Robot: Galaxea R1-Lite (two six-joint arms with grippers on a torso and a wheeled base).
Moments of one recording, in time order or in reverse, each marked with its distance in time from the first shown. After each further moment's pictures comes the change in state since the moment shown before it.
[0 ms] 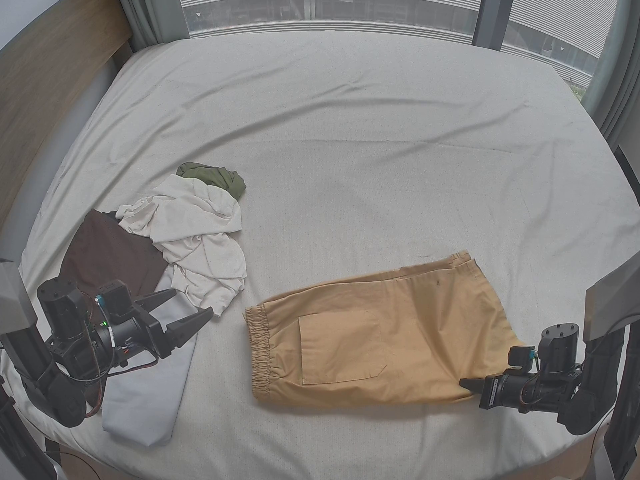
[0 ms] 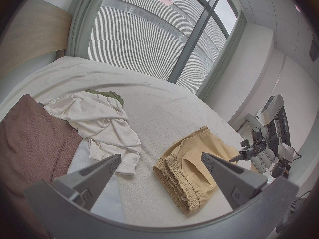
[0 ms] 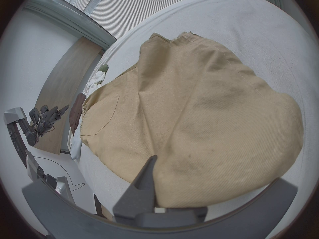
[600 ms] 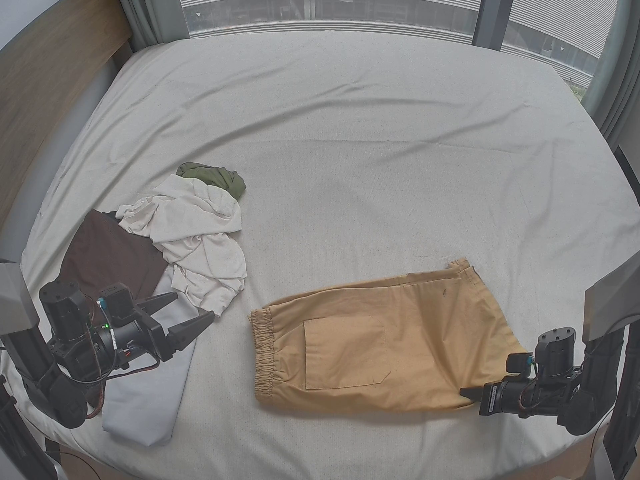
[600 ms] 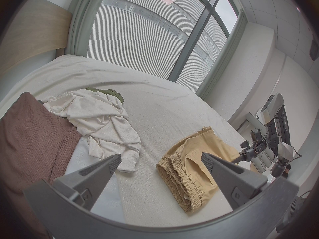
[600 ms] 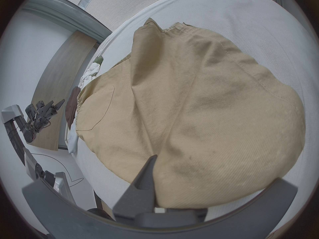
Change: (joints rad) left arm -0.003 0.013 0.007 0.000 -0.001 0.008; right arm 0.002 0.004 0.001 0.051 -0.006 -0.015
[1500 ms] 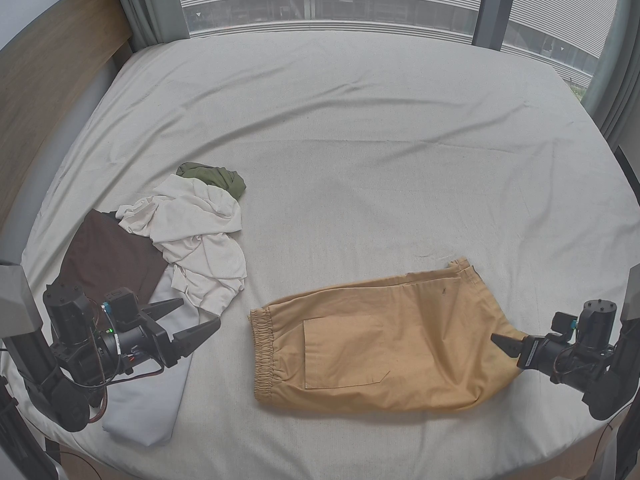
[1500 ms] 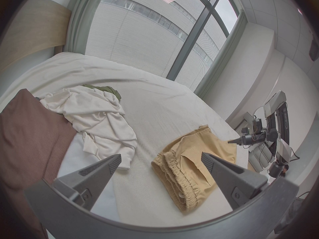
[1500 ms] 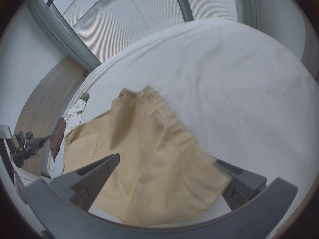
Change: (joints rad) left arm -0.043 0.004 0.022 0.000 0.000 -0.015; right arm -0.220 -0.197 -0.004 -0.064 -0.118 -0.015
